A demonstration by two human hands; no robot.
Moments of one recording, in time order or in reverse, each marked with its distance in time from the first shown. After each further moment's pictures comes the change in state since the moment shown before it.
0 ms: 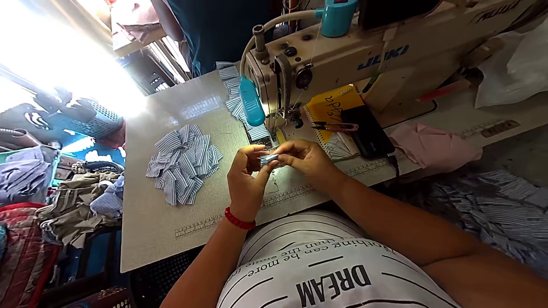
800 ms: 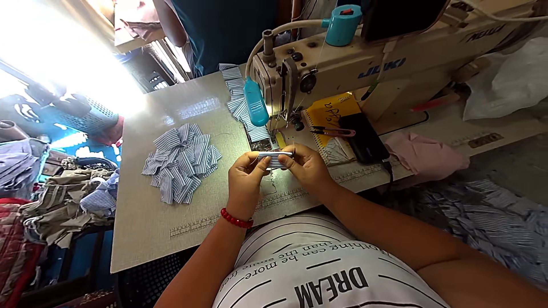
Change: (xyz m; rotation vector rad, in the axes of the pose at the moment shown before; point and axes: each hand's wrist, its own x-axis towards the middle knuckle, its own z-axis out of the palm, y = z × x) left_hand 0.000 0.009 0.002 -0.315 0.024 -0.402; right_hand -0.008 0.009 0.010 -0.236 0.168 -0.096
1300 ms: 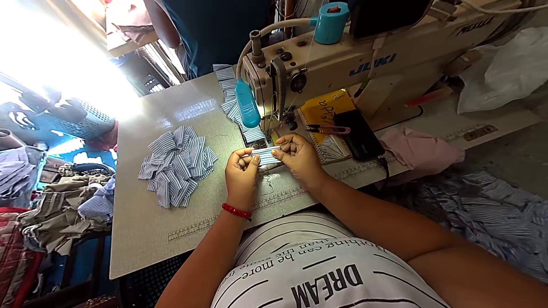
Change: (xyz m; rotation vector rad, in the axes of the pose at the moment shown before) left_hand 0.017 -0.023 0.000 0.152 0.116 -0.053; right_hand 0.013 0.007 0.002 -0.026 0.093 0.237
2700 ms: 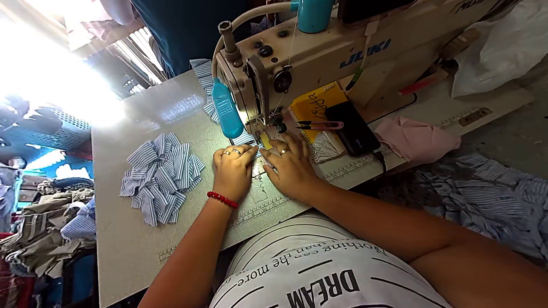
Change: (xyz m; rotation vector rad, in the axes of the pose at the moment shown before) left_hand 0.057 -0.030 -0.015 1.104 -0.344 0.754; right_hand -0.002 0.013 0.000 -1.082 -0.198 -0.186
